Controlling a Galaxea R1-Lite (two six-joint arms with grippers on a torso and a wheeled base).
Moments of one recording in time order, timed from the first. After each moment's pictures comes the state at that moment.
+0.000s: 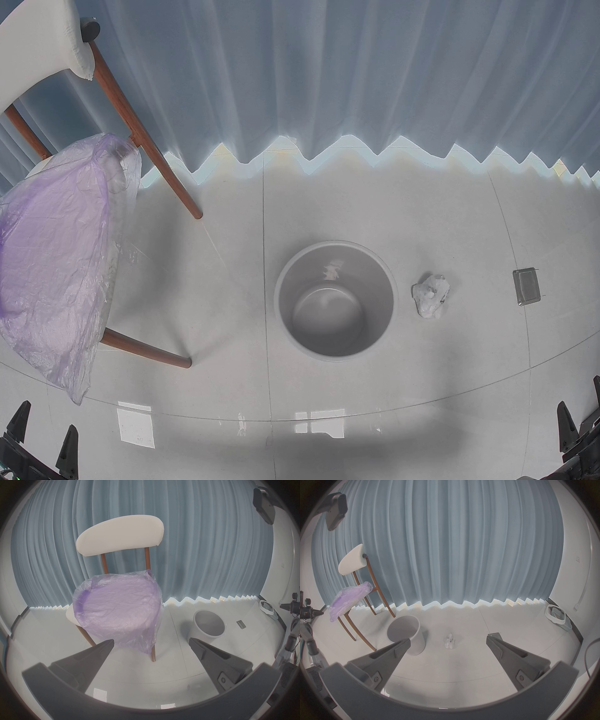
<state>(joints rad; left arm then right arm) 0.00 0.02 -0.02 0.00 -0.01 0.02 0.00 0.02 -0.02 0.00 0.04 0.00</state>
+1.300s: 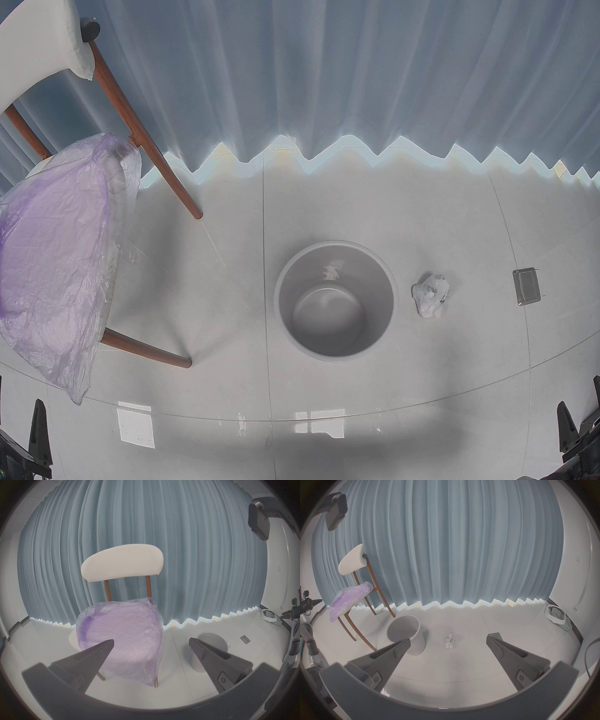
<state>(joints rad) 0.00 0.02 -0.02 -0.25 0.00 0.04 0.00 0.02 -0.02 0.00 0.04 0.00</state>
